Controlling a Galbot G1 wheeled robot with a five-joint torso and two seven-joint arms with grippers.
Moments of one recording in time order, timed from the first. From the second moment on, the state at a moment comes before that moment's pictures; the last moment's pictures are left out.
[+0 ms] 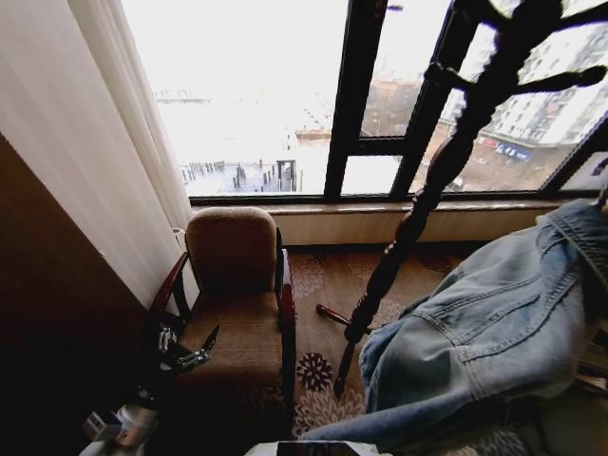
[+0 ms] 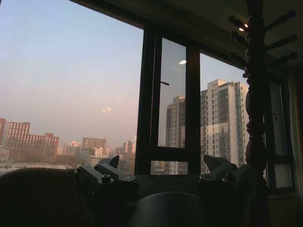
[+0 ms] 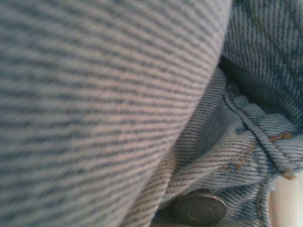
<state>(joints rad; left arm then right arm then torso) 1.78 -1.40 -0.91 -2.05 -0.64 -0.35 0.81 -1.68 1.15 1.01 2.50 0.10 -0.09 0.49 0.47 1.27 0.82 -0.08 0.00</state>
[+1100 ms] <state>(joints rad) 1.78 -1.41 -0.90 -2.03 -0.65 -0.36 0.83 -1.59 0.87 1.33 2.45 0.32 -0.15 0.43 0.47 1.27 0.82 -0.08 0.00</state>
